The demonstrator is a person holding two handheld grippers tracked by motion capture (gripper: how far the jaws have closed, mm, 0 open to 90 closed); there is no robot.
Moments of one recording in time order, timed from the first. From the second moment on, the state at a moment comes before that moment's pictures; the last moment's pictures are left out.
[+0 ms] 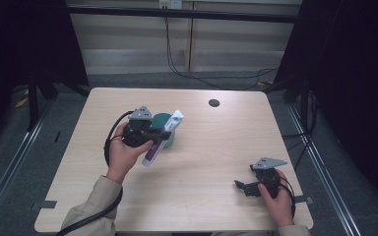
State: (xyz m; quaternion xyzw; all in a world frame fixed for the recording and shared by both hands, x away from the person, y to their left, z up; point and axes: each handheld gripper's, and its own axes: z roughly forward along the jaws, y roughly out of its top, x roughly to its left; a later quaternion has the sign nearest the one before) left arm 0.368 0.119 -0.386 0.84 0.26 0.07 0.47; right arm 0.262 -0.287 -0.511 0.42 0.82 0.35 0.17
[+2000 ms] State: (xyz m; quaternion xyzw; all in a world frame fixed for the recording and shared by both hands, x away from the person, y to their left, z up) left arm 0.400 0.120 -0.356 0.77 0.30 0.12 0.54; right arm 0.262 -0.287 -0.511 0.42 0.82 0.35 0.17
